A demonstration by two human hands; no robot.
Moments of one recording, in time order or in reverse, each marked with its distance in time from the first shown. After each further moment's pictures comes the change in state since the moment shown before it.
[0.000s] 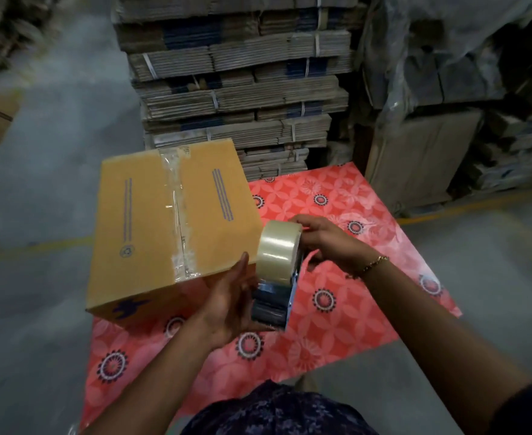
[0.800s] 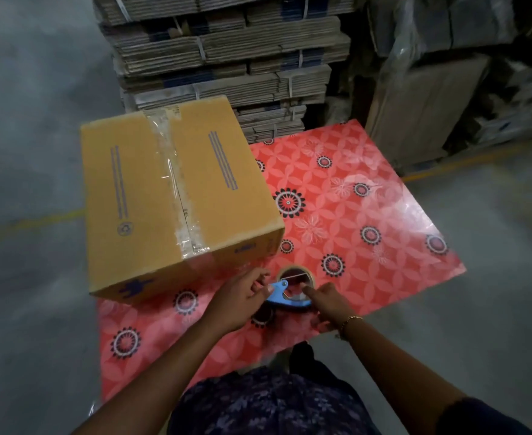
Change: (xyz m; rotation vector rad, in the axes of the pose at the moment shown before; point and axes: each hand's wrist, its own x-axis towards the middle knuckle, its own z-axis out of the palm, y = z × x) left_hand 0.027 -0.053 -0.085 1.270 0.212 0.412; right_hand -0.013 0.210 0.102 0.004 0.395 0.694
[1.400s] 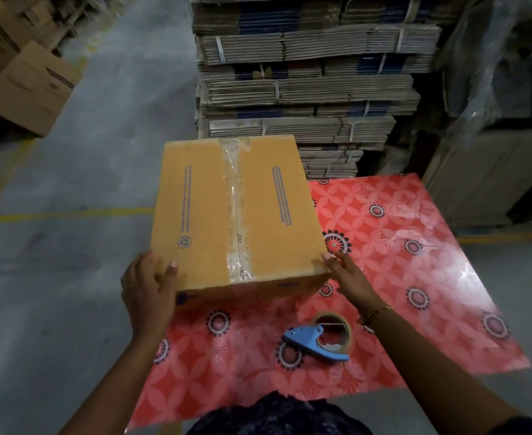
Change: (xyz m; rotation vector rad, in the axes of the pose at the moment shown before) left_hand -0.051 -0.090 -0.136 0.087 0.994 -0.452; right_hand 0.010 -0.147 -0.014 0.090 -0.105 -0.461
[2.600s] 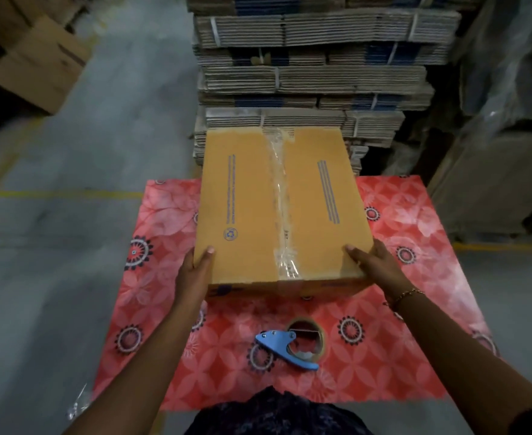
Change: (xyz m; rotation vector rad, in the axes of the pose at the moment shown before) left_hand -0.023 0.072 0.097 -0.512 -0.331 -0.487; right_hand 0.056 -0.007 -0.107 0.021 0.049 -0.057
